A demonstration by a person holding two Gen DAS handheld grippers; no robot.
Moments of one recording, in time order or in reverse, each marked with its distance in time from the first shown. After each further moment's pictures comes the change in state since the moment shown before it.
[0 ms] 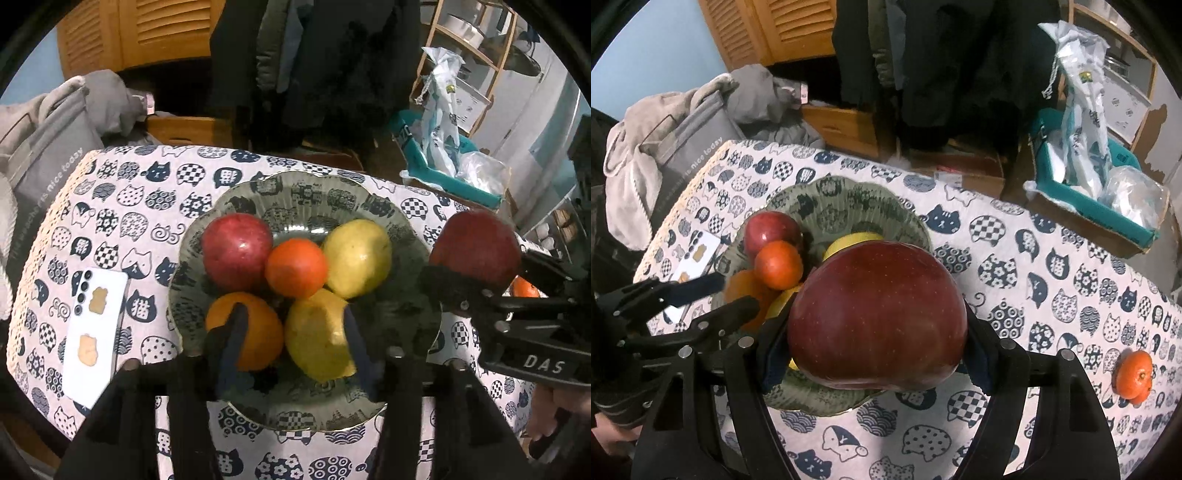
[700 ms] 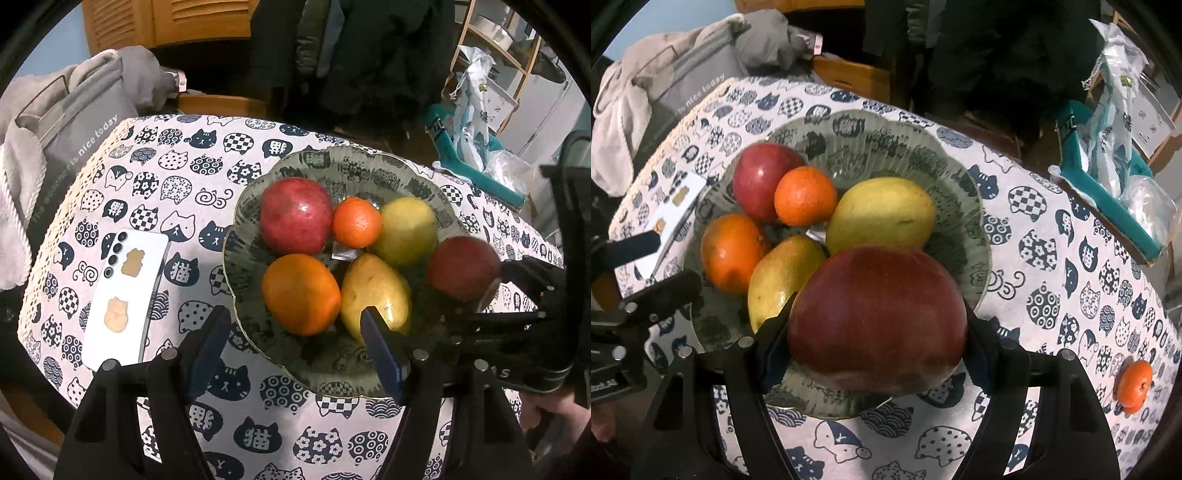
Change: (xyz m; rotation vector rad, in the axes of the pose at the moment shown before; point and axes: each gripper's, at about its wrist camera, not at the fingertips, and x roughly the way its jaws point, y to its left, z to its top) left arm -0.002 0.035 -0.020 -0.059 0.050 0.065; right arm 0.048 0.031 -0.018 -0.122 0.132 -0.068
